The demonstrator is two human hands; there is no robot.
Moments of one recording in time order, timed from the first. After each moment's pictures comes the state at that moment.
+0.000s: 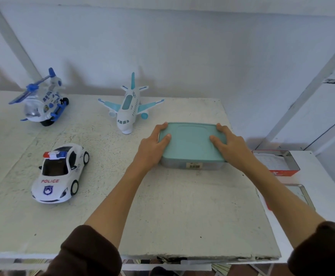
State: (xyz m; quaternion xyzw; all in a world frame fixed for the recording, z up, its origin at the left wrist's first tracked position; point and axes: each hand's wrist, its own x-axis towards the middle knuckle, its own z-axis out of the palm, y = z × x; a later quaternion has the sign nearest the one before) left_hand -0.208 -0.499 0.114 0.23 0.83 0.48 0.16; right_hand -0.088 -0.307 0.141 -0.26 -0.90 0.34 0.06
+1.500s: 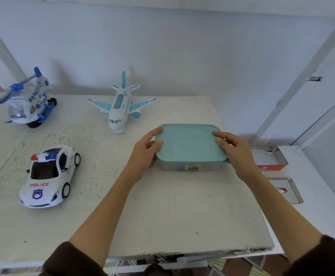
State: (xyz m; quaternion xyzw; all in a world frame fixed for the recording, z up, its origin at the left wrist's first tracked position) left_hand -0.190 -0.511 0.112 0.17 0.70 0.65 0.23; right_hand -0.061 -0.309 0.126 -0.28 -0.72 0.59 0.22
